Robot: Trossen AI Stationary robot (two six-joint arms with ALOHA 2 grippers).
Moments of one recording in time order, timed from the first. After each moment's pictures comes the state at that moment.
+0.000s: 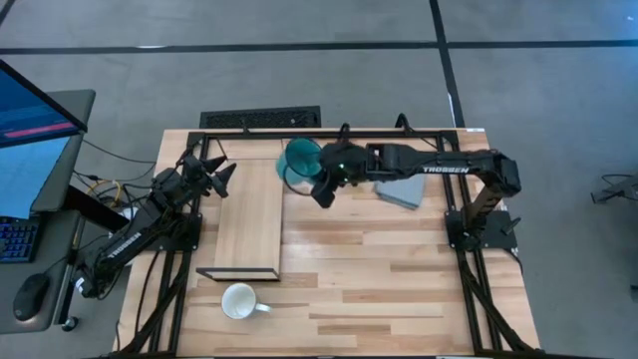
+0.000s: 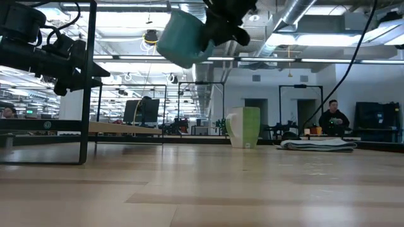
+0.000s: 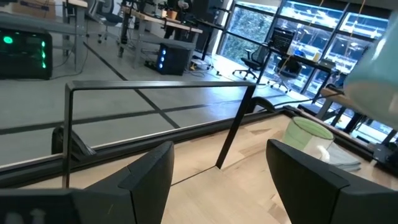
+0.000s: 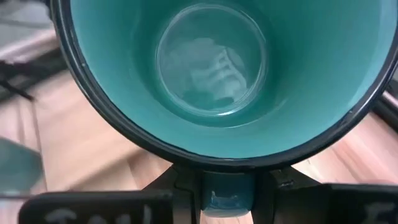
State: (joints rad) left arm 0.80 0.03 0.05 -0.08 0.03 -0.30; right arm -0.09 1.71 1.58 -0.62 0.15 0.32
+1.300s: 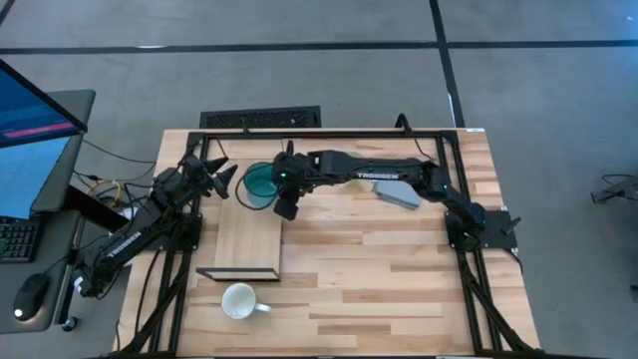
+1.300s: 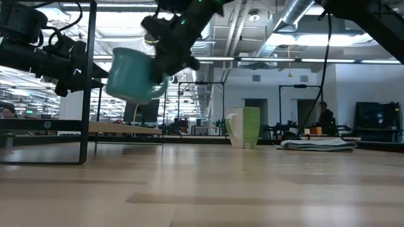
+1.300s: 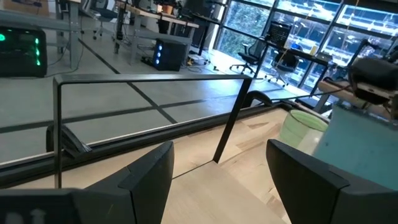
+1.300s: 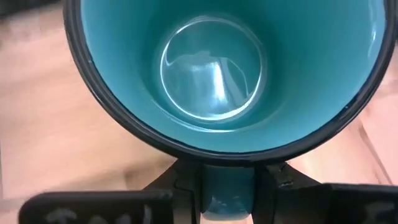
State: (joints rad) left arm 0.79 0.05 0.05 -0.08 0.04 -0.29; right arm -0.10 2.28 2.19 -0.85 0.02 0.12
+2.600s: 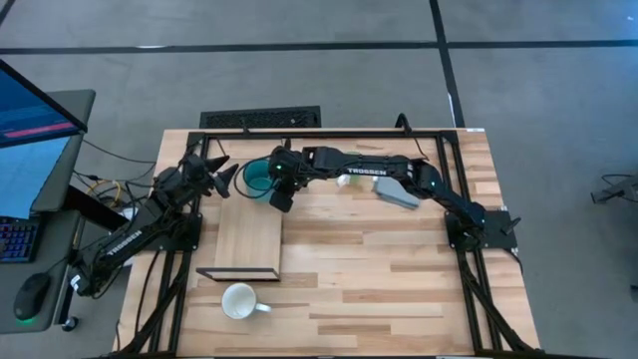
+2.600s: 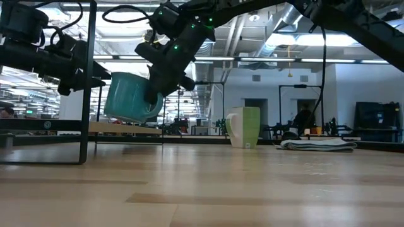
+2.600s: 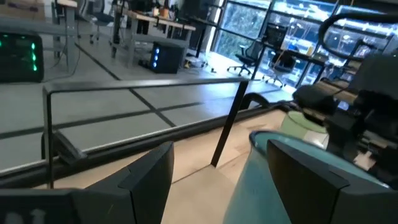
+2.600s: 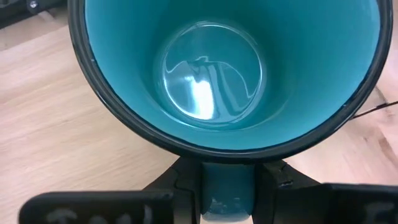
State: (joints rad) left arm 0.79 0.10 0.04 0.03 0.05 -0.28; right arm -0.16 2.38 2.22 -0.78 -0.05 0.15
